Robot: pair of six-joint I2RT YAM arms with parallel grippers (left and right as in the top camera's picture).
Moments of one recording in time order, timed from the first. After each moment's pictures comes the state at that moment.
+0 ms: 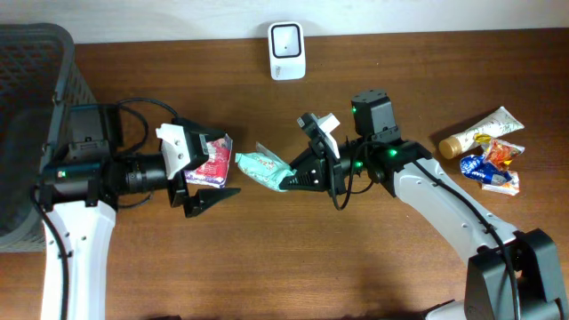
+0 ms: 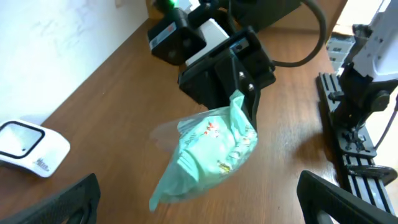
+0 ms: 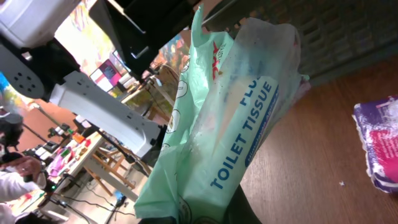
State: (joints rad) left arm 0.09 1.31 1.30 -1.11 1.16 1.14; right arm 0.35 1.62 1.06 -0.17 -1.51 -0.12
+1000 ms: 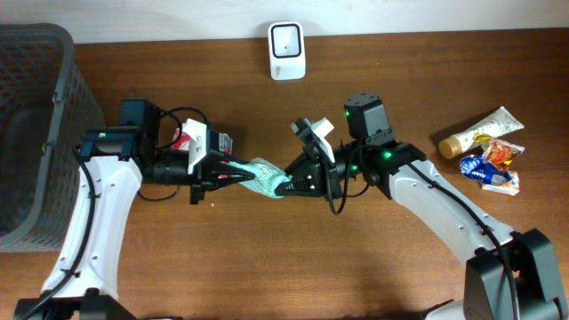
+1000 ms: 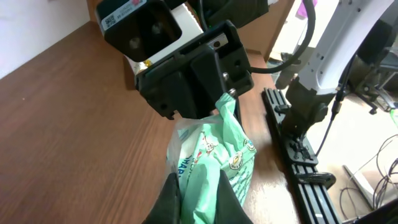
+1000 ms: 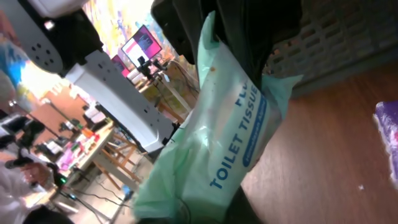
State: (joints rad) left arm 0.00 1.53 1.31 -1.29 1.29 1.35; right arm 0.37 1.62 1.06 -0.17 -1.52 -0.12
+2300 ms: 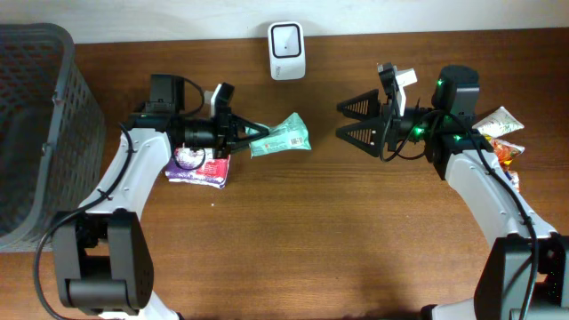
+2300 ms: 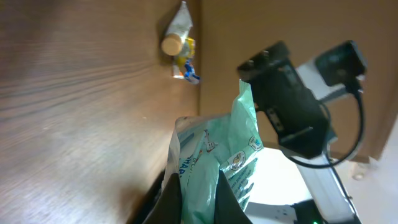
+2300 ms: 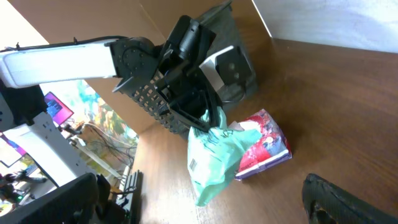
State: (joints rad) left arm -0.06 1.81 1.31 -0.60 1.28 -0.46; right arm -0.01 1.62 1.06 0.11 -1.43 0.15
